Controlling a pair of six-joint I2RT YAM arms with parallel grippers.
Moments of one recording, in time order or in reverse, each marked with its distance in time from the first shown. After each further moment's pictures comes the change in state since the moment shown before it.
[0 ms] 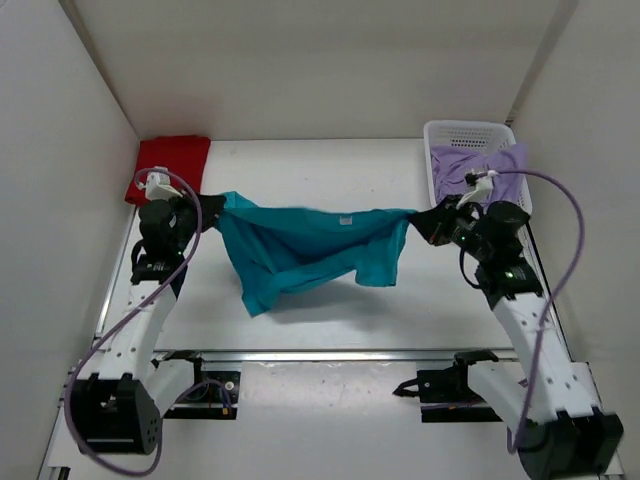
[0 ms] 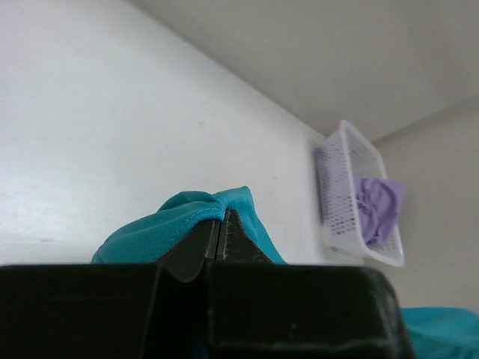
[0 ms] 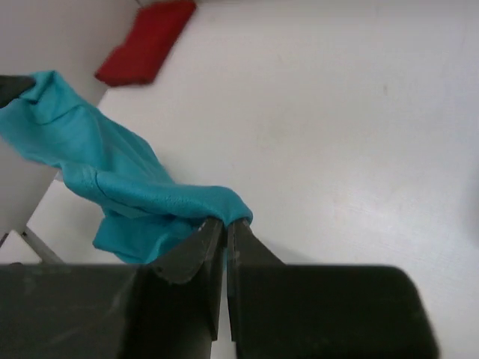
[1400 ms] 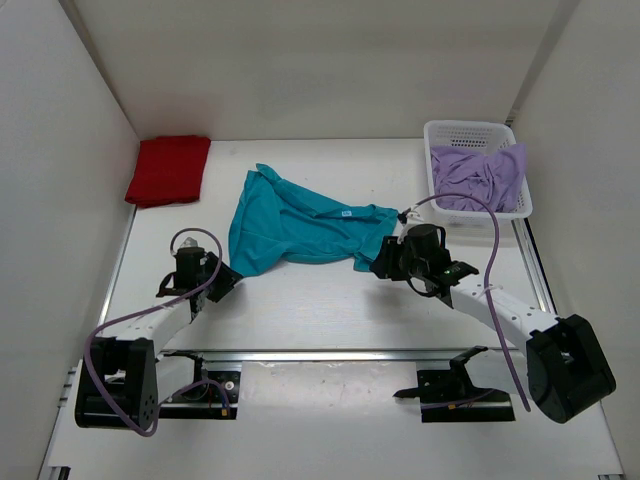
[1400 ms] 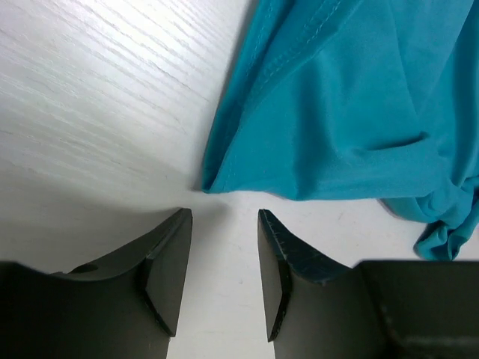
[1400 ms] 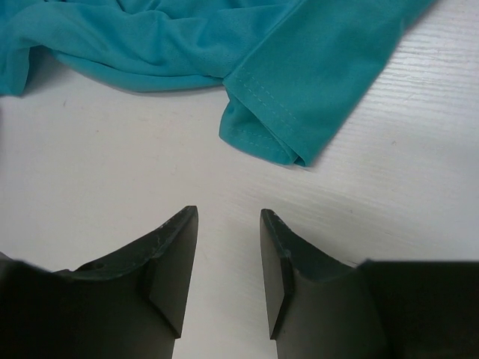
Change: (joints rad) left arm -0.044 0.160 -0.396 -0.129 -0.087 -0.071; right arm 0.316 0.339 -0.261 0.123 0.331 0.089
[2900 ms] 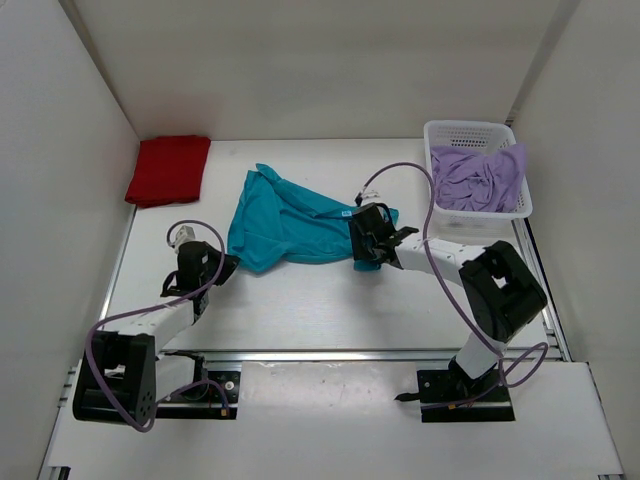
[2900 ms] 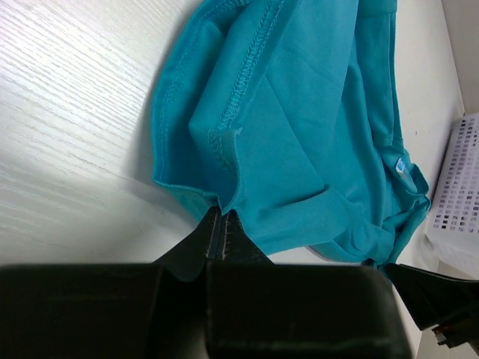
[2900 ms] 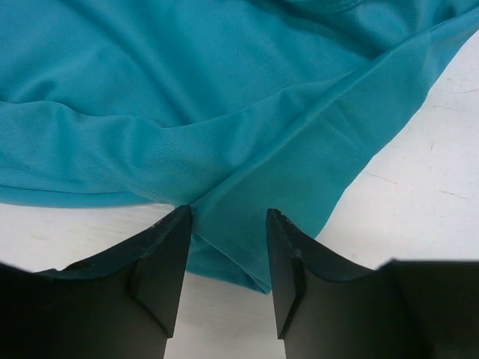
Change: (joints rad) left arm -0.034 0.019 -0.022 0.298 -0.083 -0.100; right arm 0.163 0.487 0.388 -0.095 0.410 -0.134
